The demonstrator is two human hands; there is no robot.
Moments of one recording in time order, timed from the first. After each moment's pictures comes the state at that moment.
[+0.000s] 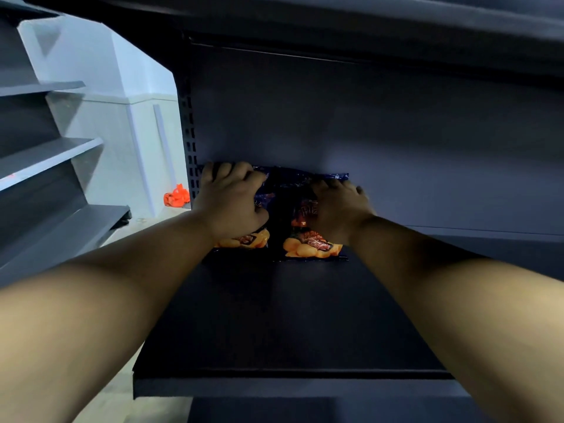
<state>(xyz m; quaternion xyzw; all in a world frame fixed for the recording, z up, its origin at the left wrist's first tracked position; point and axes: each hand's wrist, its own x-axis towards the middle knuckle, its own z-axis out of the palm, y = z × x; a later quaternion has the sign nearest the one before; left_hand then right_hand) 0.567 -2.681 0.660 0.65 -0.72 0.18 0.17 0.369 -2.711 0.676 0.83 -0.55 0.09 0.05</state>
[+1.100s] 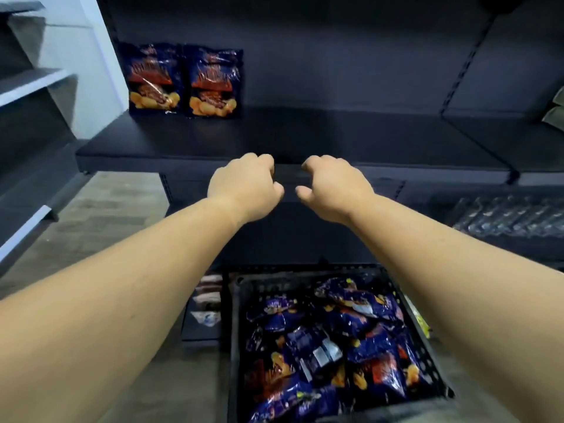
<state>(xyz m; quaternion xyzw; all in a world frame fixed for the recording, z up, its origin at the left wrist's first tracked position) 0.250 -2.414 0.603 0.71 -0.68 -0.01 0.17 0.101 -2.446 0.606 0.83 -0.55 0.10 -0.01</state>
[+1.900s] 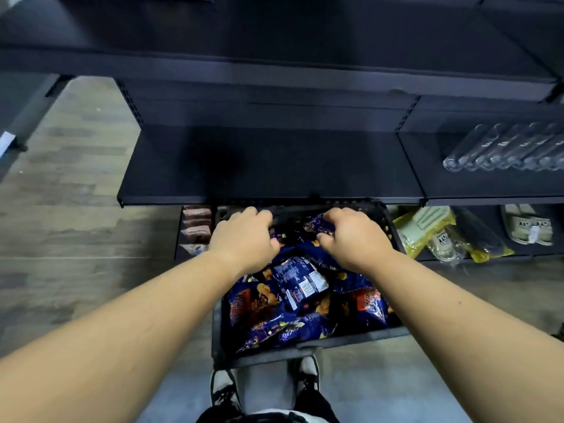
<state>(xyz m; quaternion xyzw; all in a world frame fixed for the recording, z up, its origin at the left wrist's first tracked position) 0.209 -2.356 0.440 0.70 -0.69 -0.18 0.00 0.022 -2.388 0.447 0.78 -0.61 -0.04 -0.15</state>
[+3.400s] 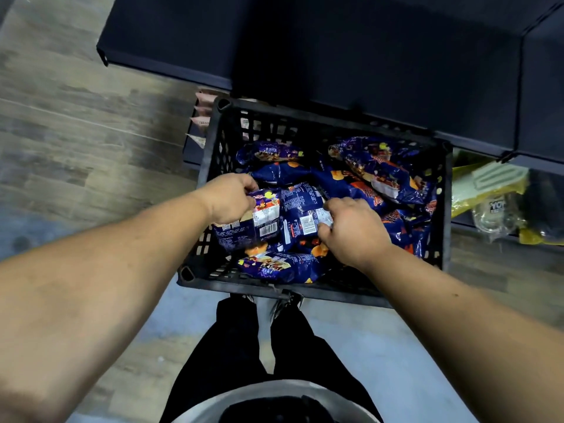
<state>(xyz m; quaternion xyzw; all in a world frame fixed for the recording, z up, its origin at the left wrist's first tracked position) 0.210 -2.353 0.302 0.76 -0.44 -0.47 0.01 -0.009 -2.391 0.317 0.82 -0.49 -0.18 -0.23</state>
